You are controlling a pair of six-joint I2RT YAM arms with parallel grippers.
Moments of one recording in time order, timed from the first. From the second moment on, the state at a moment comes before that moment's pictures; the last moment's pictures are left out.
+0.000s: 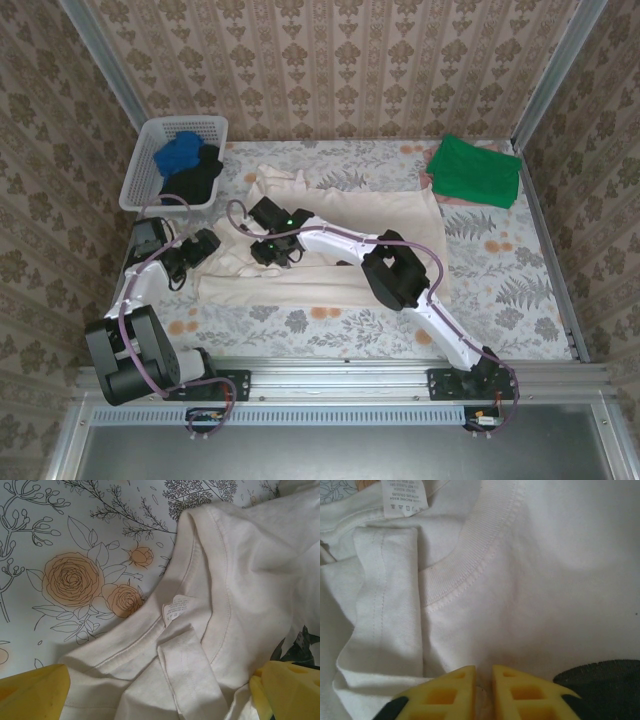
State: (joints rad) left arm 0.26 1.27 0.68 -0.38 0.37 -0.38; right arm 0.88 2.49 2.12 -0.61 -0.16 0.13
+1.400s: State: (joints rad) left arm 0.26 1.26 0.65 -0.39 0.36 -0.34; right arm 0.79 2.15 1.48 -0.15 0.07 0.47
